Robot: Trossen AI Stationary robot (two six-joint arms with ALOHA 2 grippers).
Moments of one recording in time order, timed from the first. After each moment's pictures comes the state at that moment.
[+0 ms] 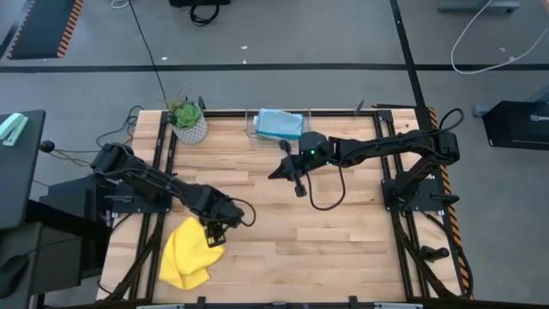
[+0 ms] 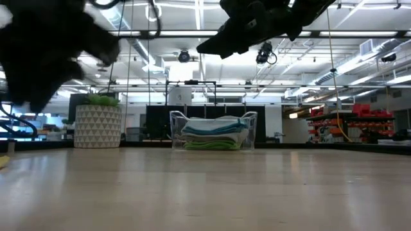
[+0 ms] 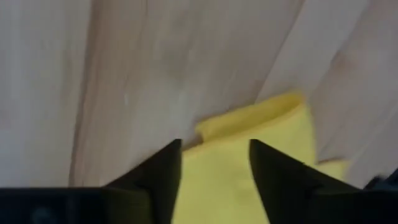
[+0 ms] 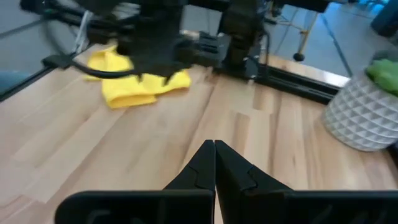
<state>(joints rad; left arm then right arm) -0.37 1.58 1.08 -1.02 0.13 -0.69 -0.13 1.58 1.03 0.12 -0.33 -0.33</state>
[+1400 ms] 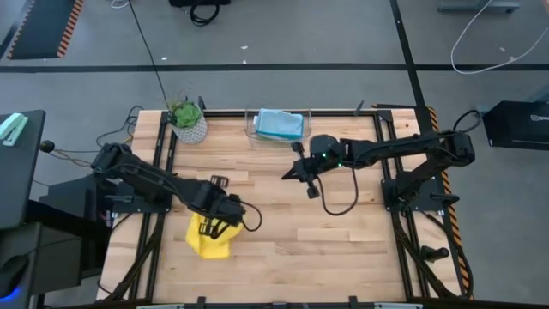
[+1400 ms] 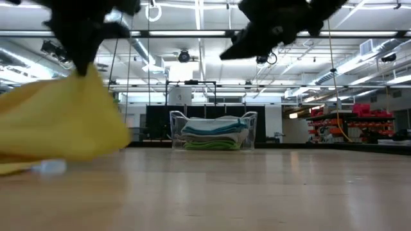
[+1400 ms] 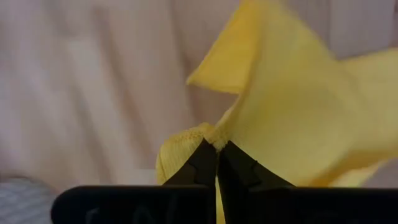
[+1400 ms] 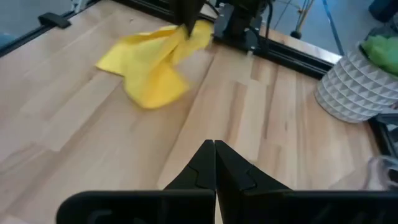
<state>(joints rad) -0.36 1.58 1.26 -1.24 -0.20 -0.17 -0.11 1.44 0.94 -0.03 -0.24 -0.40</state>
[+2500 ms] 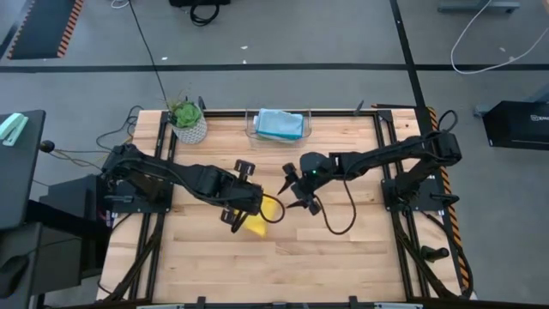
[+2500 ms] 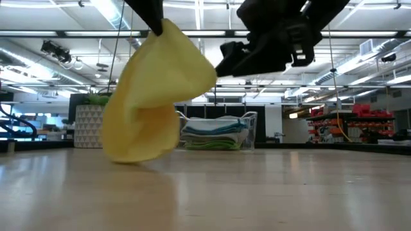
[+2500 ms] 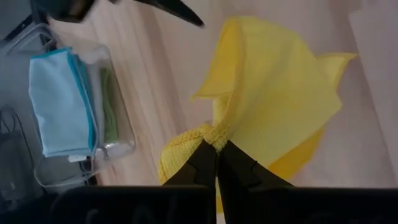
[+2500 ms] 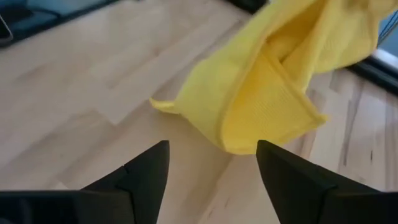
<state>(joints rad) -0.29 1.68 1.64 -1.22 -0.42 0.14 -0.02 1.57 0.90 0.05 -0.36 -0.53</state>
